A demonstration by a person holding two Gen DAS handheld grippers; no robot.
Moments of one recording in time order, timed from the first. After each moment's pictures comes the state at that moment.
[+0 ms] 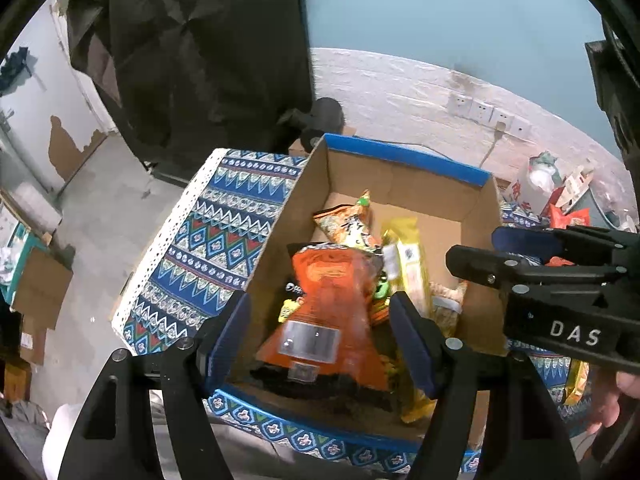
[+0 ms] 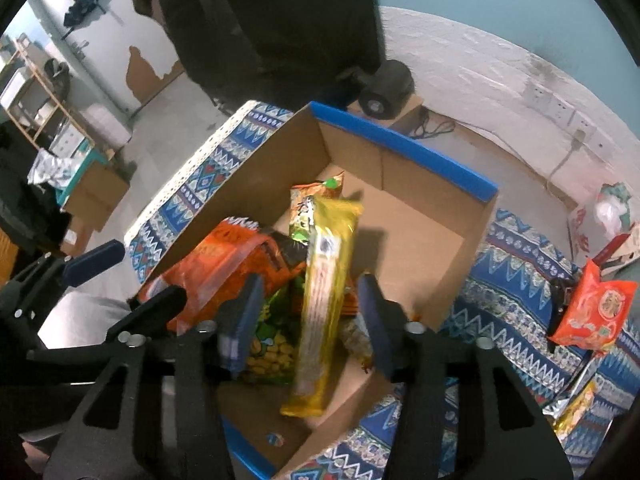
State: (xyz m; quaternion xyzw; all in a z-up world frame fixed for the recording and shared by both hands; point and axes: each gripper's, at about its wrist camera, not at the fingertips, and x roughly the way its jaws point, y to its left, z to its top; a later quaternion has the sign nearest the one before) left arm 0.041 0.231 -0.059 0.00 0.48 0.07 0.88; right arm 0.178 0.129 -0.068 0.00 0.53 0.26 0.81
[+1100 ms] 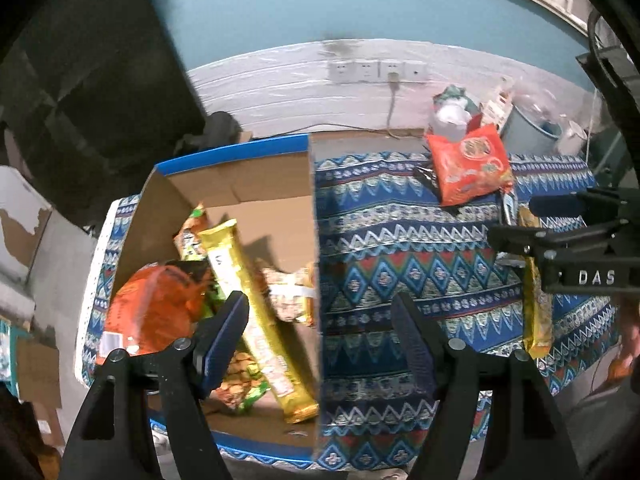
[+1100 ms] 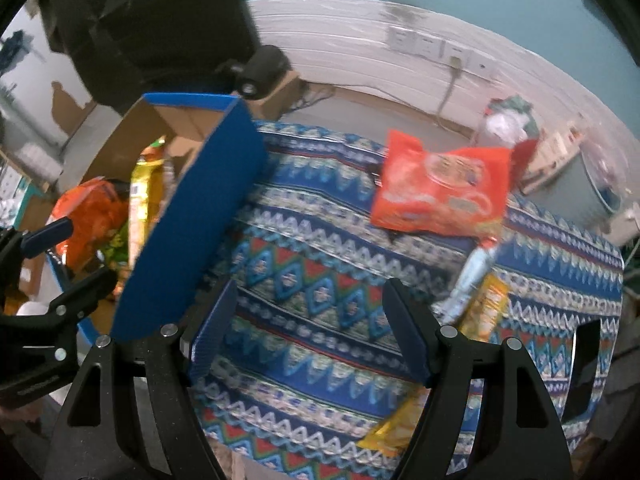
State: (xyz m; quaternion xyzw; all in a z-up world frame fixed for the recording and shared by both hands) left arm 0.034 0.070 -0.076 0.10 0.49 -0.06 0.86; right arm 0.125 -0.066 -0.092 0.03 0.56 0.12 0.82
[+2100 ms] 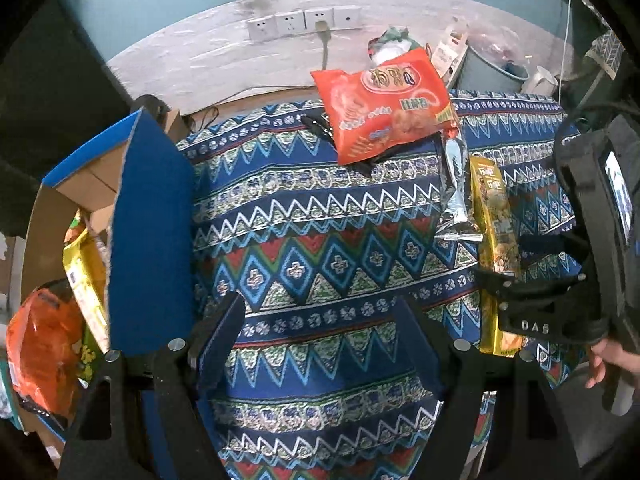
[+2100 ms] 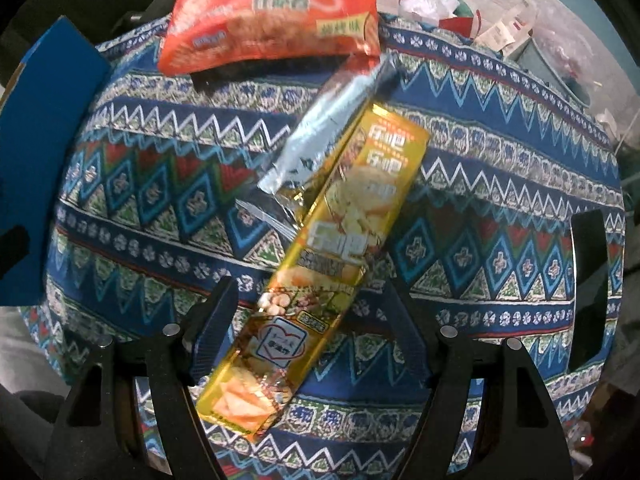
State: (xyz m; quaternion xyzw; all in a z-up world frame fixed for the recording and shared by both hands) left arm 0.054 -0.041 -0.145 0.13 0.55 -0.12 0.81; right arm 0.089 -0.166 -0.221 0.03 0.65 0.03 0.76
